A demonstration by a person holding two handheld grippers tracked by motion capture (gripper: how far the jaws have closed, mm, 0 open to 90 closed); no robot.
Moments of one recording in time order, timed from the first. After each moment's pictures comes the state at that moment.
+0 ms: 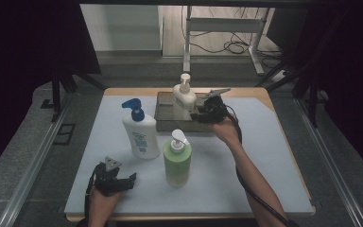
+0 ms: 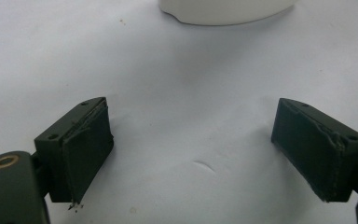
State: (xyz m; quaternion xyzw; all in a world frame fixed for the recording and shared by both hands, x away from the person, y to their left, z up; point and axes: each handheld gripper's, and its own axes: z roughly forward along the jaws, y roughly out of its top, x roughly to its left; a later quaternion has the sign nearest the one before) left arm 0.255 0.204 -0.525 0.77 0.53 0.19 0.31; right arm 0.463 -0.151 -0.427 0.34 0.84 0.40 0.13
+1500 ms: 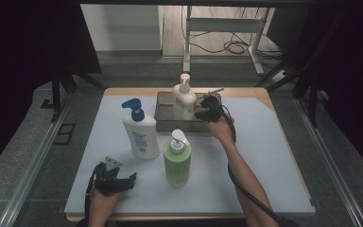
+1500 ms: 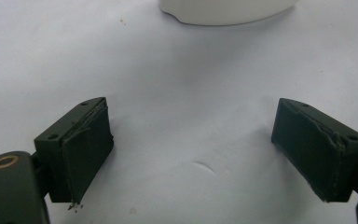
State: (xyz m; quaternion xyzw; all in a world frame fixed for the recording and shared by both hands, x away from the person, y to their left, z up) left arm 0.255 0.204 -0.525 0.77 0.53 0.19 0.31; right arm 0.491 -0.142 -0.456 0.41 0.84 0.34 0.12
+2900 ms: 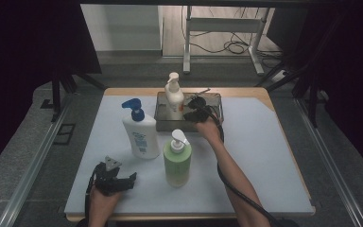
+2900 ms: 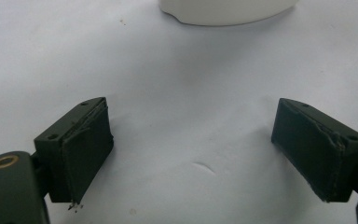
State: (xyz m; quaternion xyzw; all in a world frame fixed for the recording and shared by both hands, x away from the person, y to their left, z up) left arm 0.255 0.204 -0.524 0.77 0.53 0.19 0.31; right arm 0.495 -0.101 -0.466 0.40 0.85 0.33 0.11
